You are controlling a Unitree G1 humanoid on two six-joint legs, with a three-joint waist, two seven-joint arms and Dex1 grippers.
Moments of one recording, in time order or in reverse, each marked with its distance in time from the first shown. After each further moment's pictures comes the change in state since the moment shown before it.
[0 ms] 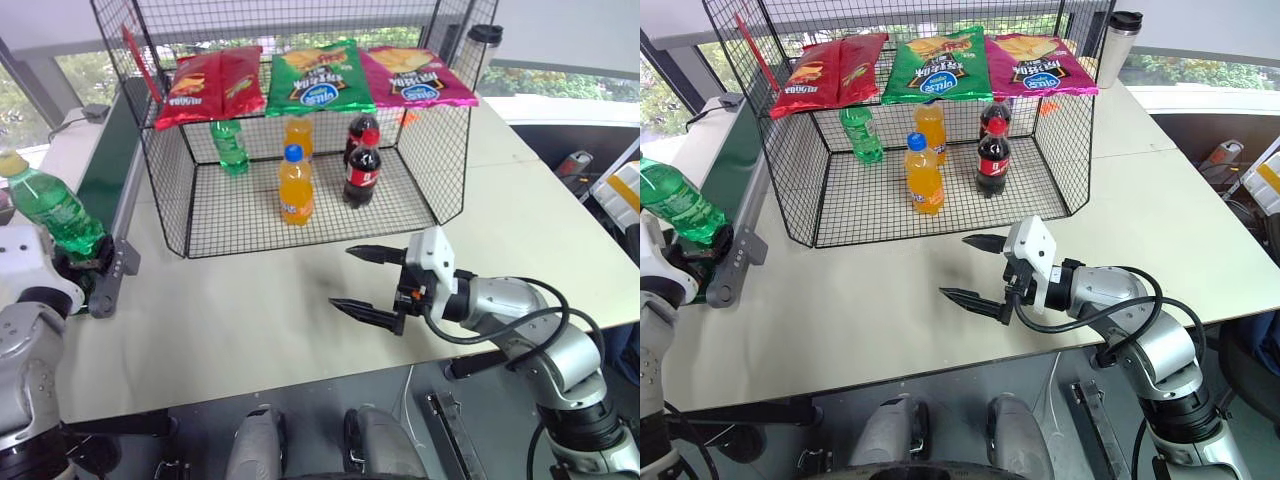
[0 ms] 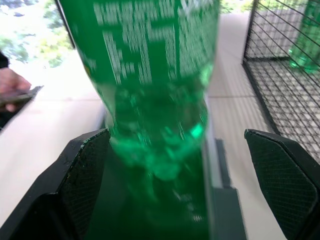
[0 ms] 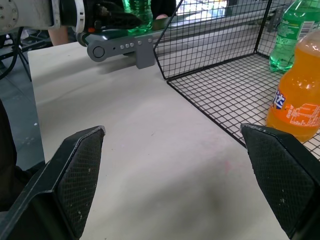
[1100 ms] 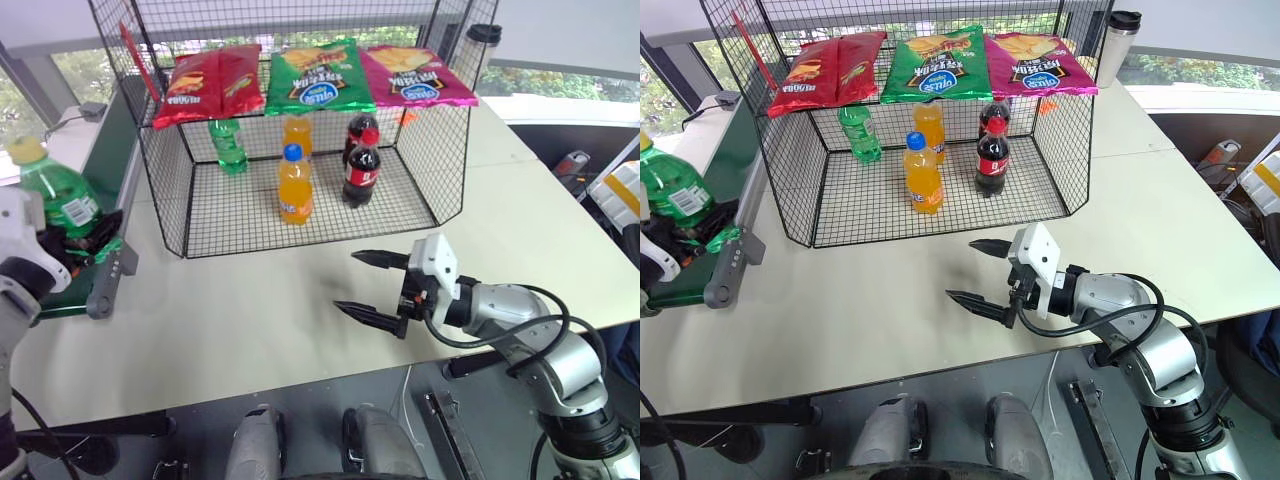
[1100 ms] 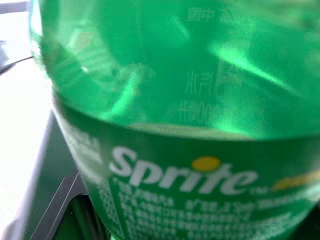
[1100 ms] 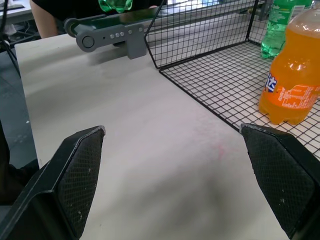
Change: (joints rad) left arm -0.028 0.264 0.017 -0.066 -0.283 0.141 -0.307; right arm 0.046 0.001 -0.010 0.010 -0.029 -0.025 -0.003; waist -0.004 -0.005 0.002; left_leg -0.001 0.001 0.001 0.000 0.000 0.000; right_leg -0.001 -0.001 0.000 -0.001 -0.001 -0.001
